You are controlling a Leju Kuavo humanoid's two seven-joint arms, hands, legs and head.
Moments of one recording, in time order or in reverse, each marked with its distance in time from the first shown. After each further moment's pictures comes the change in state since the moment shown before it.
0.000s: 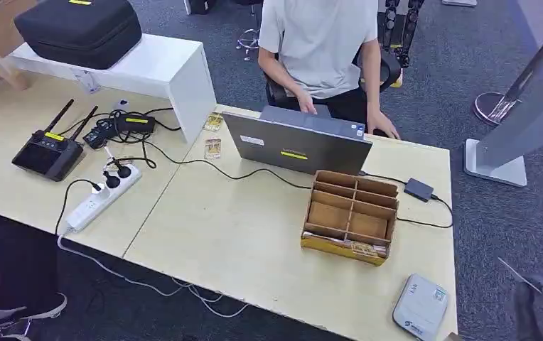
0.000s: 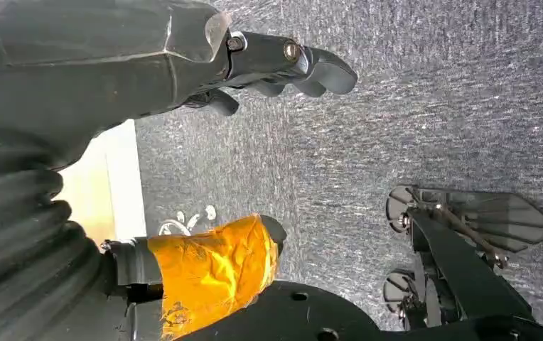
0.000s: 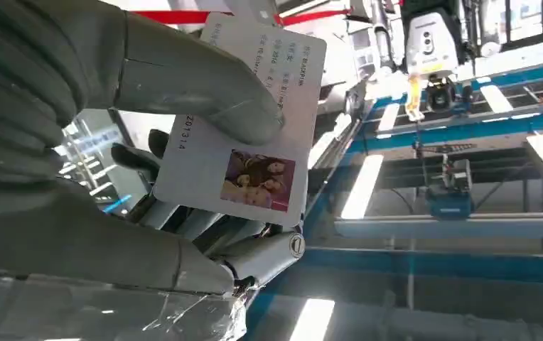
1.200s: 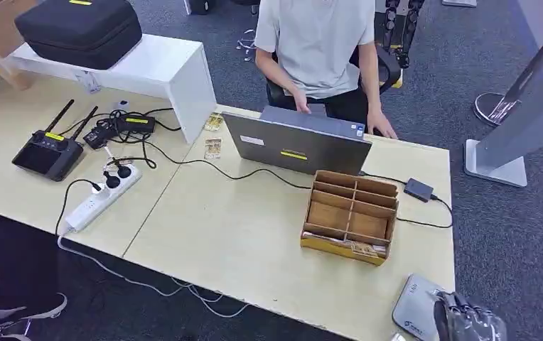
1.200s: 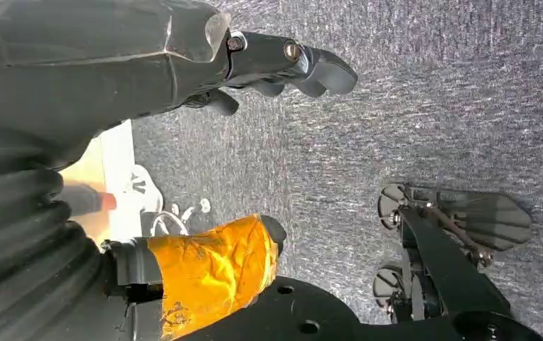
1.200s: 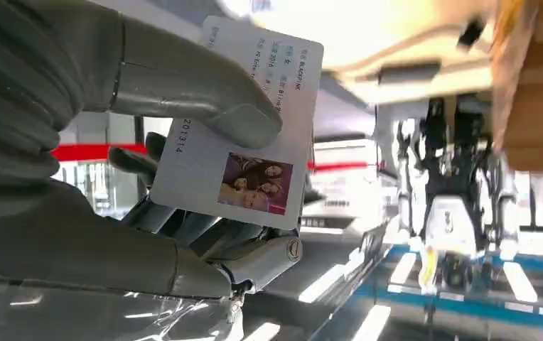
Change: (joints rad) left arm -0.013 -0.004 0.034 0.000 -0.003 0.006 0.002; right arm -0.048 0.172 0.061 0.509 0.189 0.000 0.016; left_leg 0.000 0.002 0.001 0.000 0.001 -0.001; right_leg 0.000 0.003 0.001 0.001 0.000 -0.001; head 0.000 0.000
